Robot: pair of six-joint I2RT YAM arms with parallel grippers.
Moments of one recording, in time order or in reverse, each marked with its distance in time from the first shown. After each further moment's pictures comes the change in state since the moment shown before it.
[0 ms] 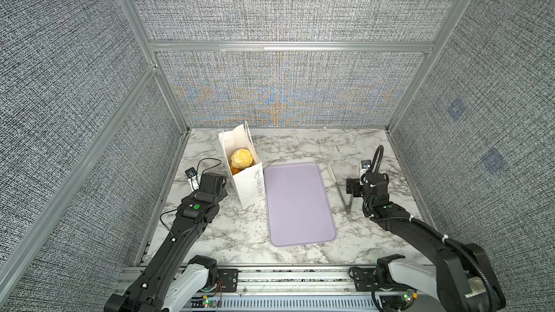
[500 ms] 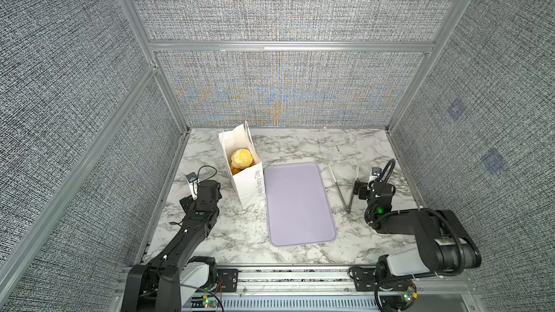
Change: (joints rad) left arm 0.113 0.142 -0.320 0.703 -0.066 0.311; right arm -0.130 0.338 -0.178 0.625 -0.051 0.023
